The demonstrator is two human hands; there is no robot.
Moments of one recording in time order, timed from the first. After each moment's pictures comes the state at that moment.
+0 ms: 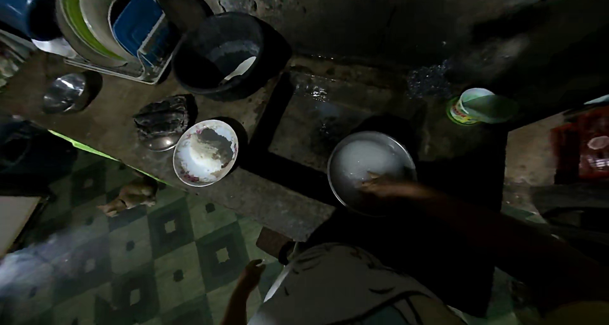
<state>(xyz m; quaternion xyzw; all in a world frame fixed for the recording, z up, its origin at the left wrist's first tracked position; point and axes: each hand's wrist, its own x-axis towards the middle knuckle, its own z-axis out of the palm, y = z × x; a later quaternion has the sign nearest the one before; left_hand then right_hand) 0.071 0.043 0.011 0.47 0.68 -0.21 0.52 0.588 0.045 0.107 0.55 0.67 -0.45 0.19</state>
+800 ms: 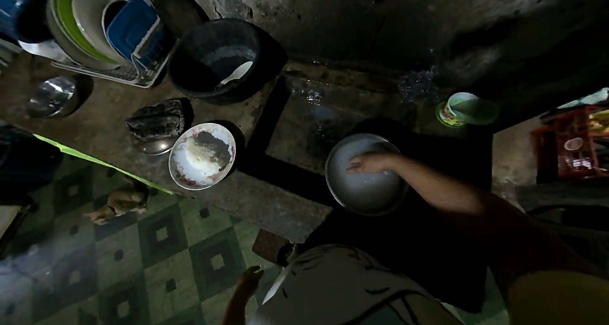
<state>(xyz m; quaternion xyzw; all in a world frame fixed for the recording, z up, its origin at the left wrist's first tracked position) 0.068 0.041 0.010 0.47 0.68 -0.20 0.53 0.601 0.110 0.126 0.67 0.54 -0.50 0.08</state>
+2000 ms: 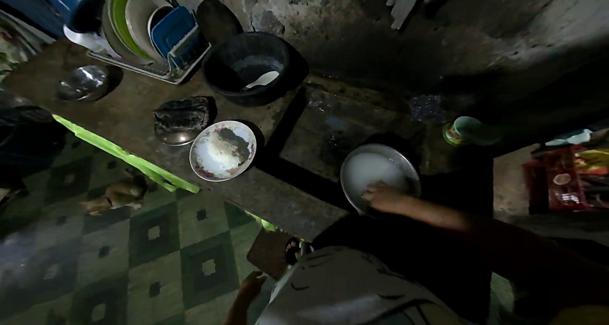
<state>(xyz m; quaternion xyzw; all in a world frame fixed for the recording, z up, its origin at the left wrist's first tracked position) 0.043 0.028 -0.015 0.49 0.65 -0.19 0.55 0.540 0.044 0.132 0.54 0.71 -0.34 0.29</state>
